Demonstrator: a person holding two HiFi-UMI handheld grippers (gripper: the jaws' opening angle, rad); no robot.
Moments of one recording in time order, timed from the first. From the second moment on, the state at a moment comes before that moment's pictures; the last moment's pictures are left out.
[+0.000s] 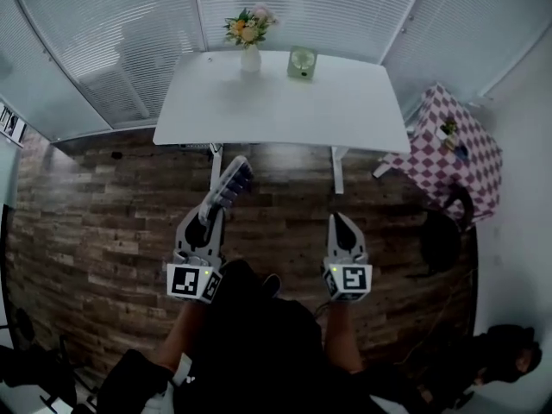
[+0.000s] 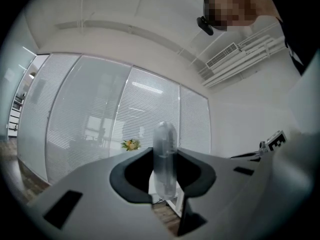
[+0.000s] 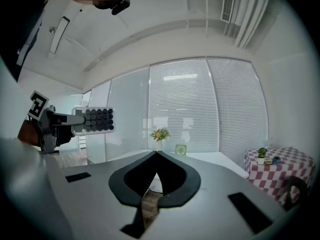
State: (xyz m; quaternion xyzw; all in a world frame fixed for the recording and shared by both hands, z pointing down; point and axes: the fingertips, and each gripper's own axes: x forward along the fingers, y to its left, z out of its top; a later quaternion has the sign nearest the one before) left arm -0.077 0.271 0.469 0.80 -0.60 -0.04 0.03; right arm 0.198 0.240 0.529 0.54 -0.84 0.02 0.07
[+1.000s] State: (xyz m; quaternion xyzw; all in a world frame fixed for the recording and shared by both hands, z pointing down) left arm -0.098 0.117 0.481 0.79 -0.61 -0.06 0.05; right arm 0.174 0.085 0.531 0.52 -0.85 -0.01 0.10
